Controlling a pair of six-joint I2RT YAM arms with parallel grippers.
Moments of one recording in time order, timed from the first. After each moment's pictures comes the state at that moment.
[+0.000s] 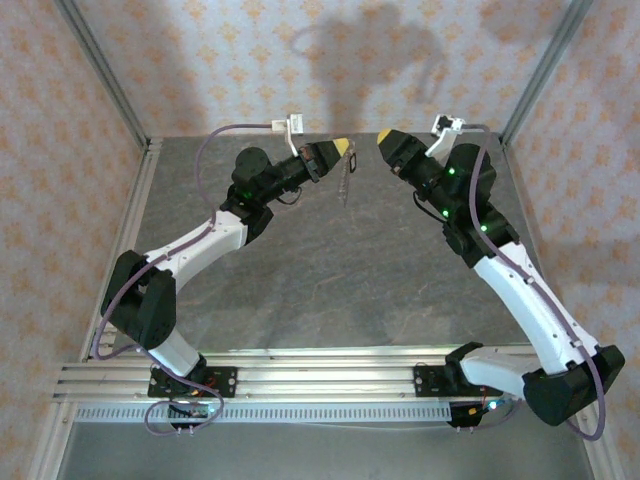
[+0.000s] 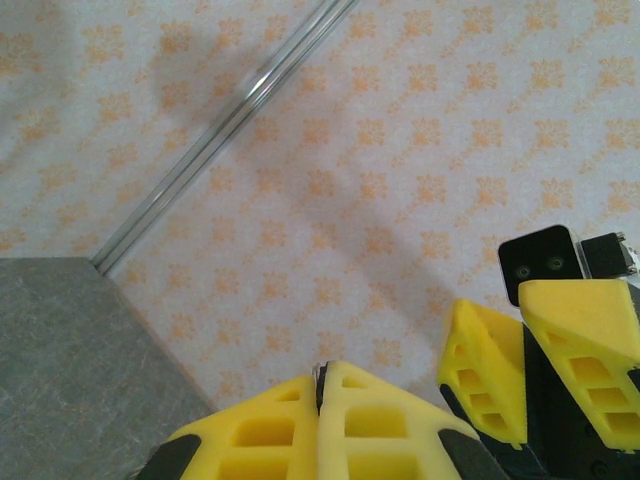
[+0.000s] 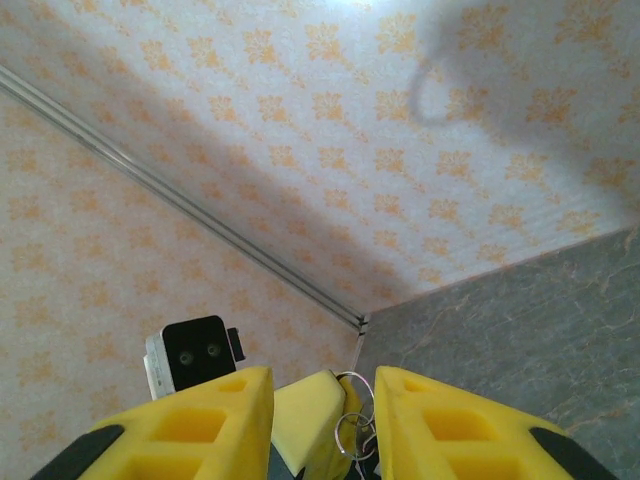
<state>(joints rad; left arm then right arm) -0.48 1.61 1.20 0.67 0.49 -0.91 0.44 1.14 1.24 -0.11 -0.14 0.86</state>
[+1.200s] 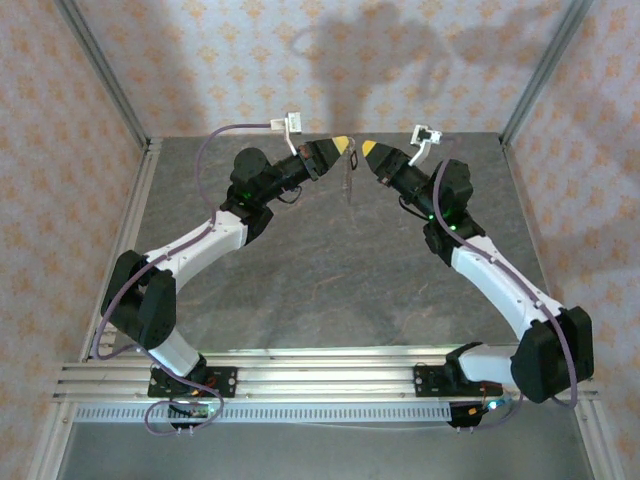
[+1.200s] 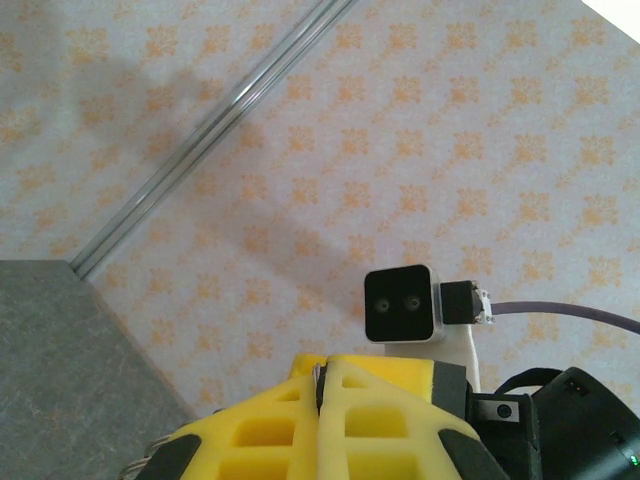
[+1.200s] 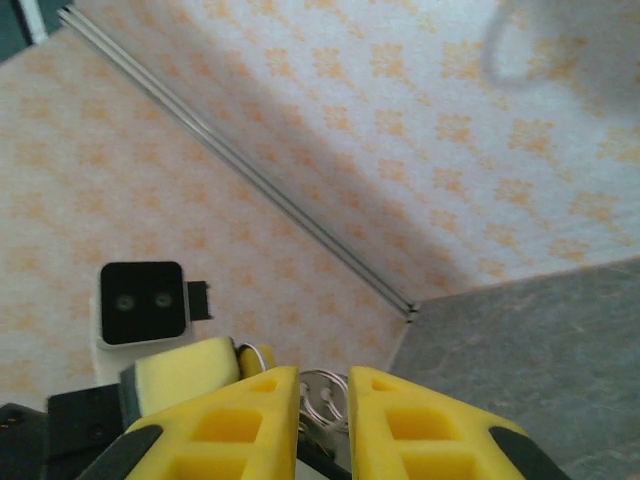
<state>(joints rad) -0.48 1.61 1.20 0.71 0.50 -0.96 0.38 1.27 0.99 0.44 -0.39 0.89</state>
